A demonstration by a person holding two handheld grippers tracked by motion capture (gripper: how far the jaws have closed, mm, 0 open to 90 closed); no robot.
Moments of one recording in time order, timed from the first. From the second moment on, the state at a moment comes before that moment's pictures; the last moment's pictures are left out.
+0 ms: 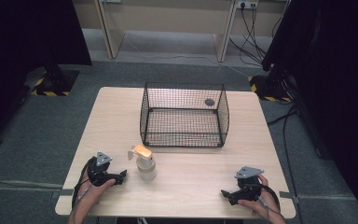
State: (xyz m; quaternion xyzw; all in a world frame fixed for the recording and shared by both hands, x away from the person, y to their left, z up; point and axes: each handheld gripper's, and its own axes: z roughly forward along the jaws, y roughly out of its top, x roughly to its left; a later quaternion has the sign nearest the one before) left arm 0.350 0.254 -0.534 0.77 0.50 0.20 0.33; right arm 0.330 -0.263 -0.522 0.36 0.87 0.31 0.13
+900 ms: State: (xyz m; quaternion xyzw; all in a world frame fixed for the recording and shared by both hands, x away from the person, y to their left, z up) left arm 0.329 0.259 -0.483 0.78 0.45 0.17 0.40; right arm 0.331 -0.263 -0.521 0.36 0.87 0.30 0.13
